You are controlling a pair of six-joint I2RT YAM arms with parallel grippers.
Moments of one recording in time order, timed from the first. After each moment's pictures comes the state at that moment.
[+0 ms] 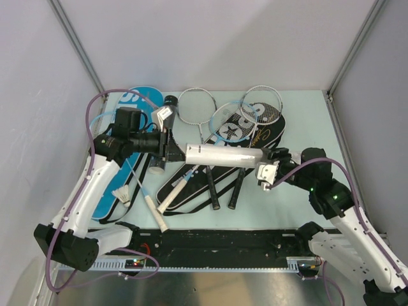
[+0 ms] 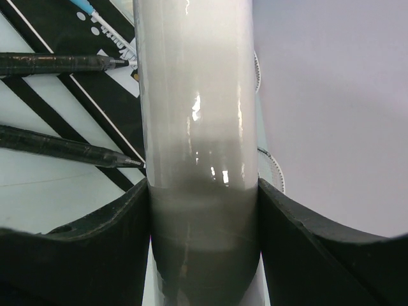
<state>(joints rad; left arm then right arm) -0.30 1.16 1.24 -0.83 0.82 -0.21 0.51 0.67 0.80 -0.46 -0.42 -1.06</state>
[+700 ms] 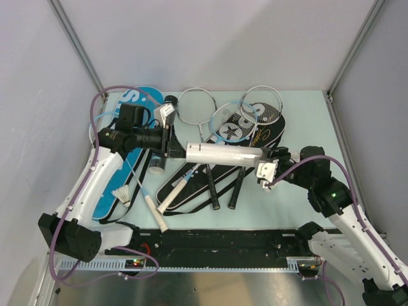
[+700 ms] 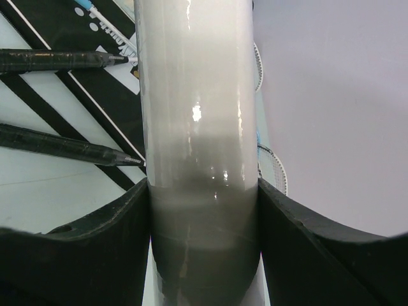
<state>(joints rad) -0.30 1.23 1.27 -0.85 0.80 -0.20 0.50 0.69 0.80 -0.45 -0.42 -1.05</state>
